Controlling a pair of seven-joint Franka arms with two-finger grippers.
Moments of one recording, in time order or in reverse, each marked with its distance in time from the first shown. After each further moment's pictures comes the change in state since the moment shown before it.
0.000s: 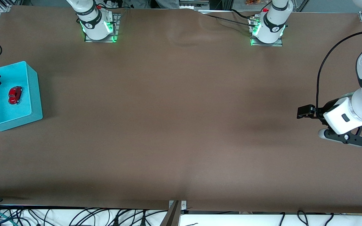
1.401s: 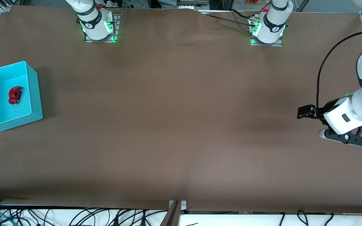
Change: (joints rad) left arm 0.001 0.000 0.003 0.000 0.000 0.000 0.000; right arm 0.267 -0.280 -0.133 0.493 -0.440 -1.081 0.815
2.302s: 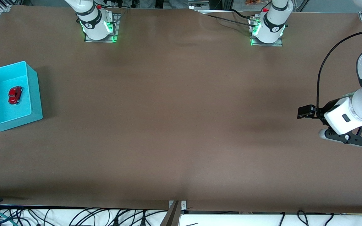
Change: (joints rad) left arm 0.000 0.000 0.000 0.000 0.000 0.000 0.000; right arm 0.190 -0.135 0.213 0.112 -0.084 -0.264 0.535
